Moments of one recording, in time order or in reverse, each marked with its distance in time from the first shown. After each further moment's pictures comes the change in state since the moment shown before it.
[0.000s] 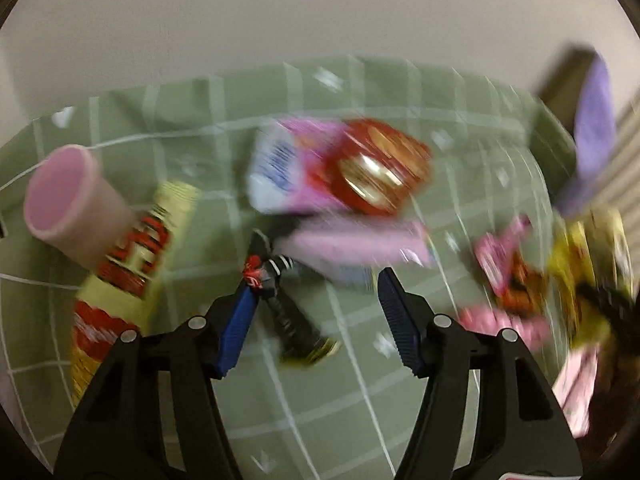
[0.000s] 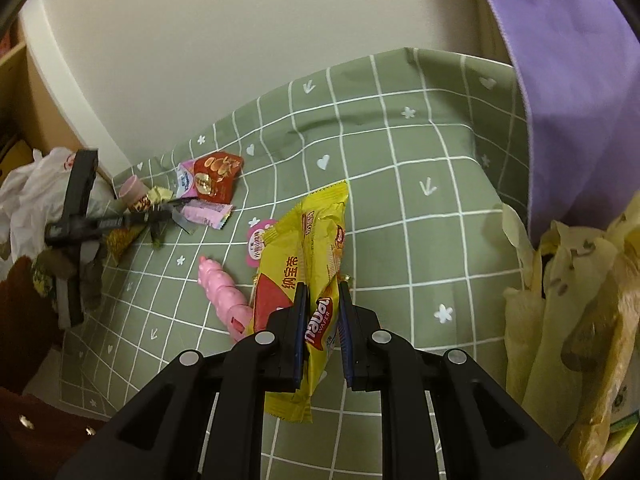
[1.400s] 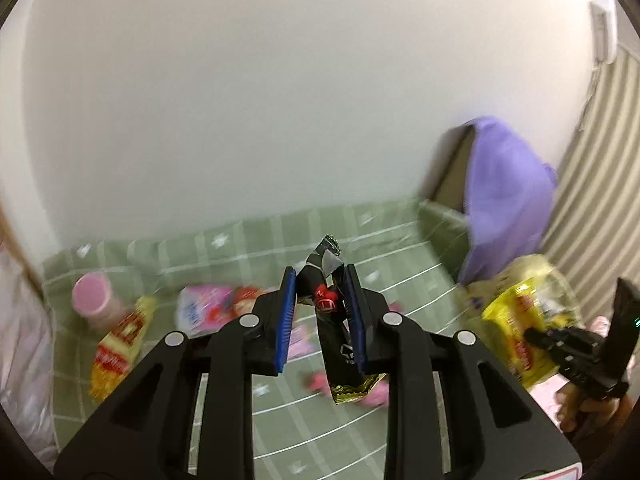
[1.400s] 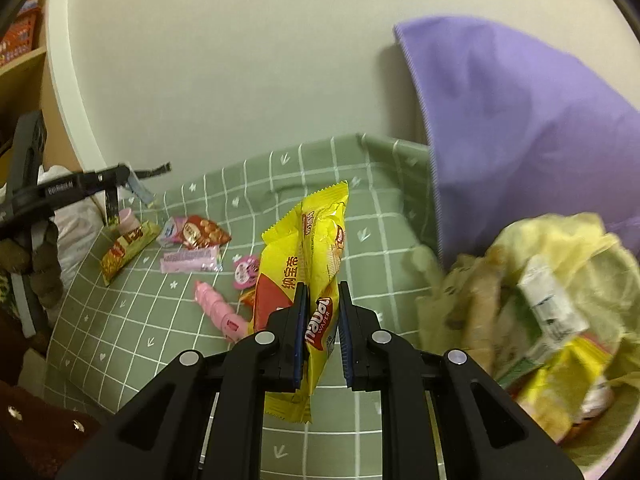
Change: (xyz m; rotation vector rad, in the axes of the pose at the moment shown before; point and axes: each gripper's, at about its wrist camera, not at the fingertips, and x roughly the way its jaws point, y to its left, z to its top) left arm -0.137 -0.104 0.013 0.076 -0.421 -0.100; right arm -0.102 0.018 -0.020 -0.039 -0.225 -0.196
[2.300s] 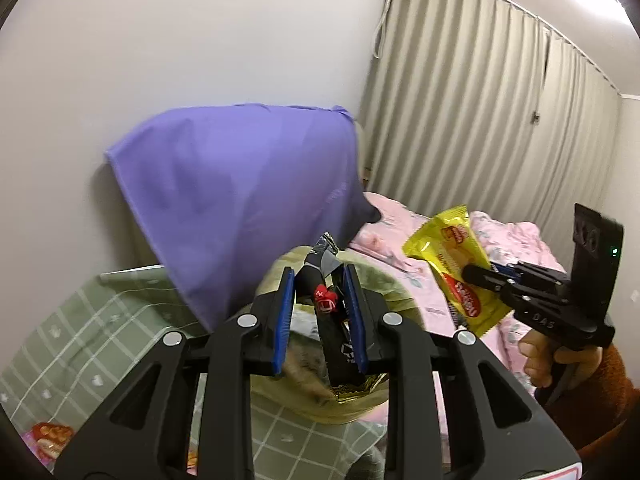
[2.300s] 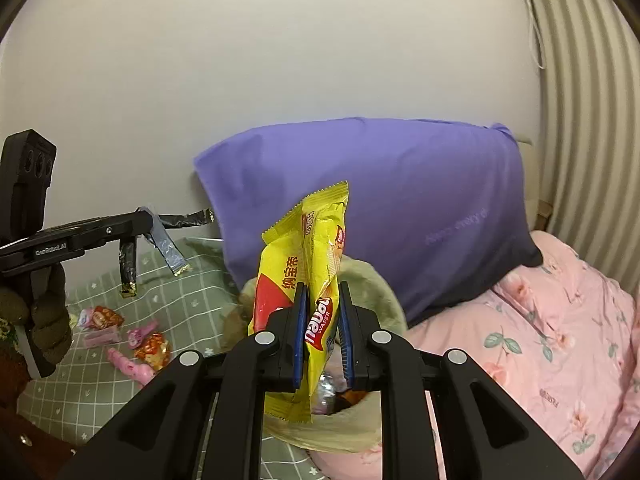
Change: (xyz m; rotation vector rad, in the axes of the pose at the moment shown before) left arm 0.039 -0.273 0.025 0.453 0.062 -0.613; right arm -0.184 -0.108 -0.036 0.231 -0.270 -0.418
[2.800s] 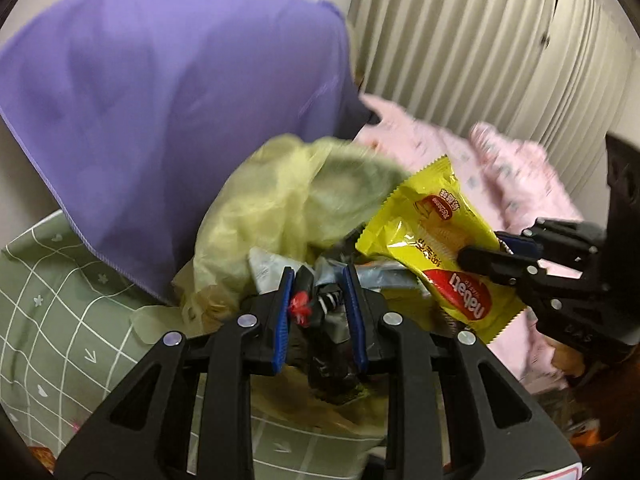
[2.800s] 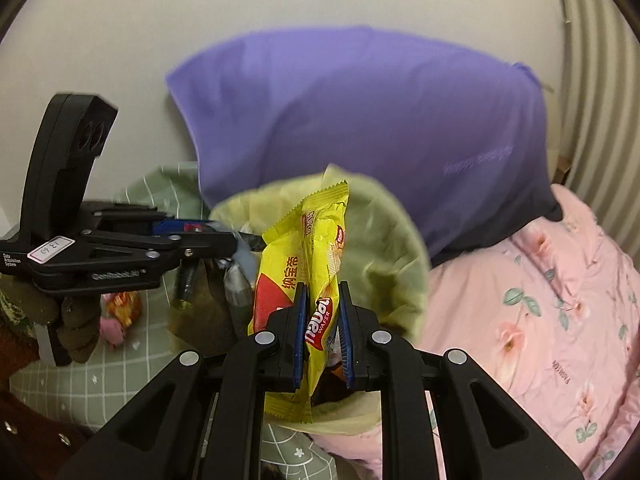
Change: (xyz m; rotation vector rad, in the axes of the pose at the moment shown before) left arm 0.163 0.000 -0.048 0.064 0.361 0.004; right arm 0.096 -0.014 -0.034 -0.026 0.265 0.038
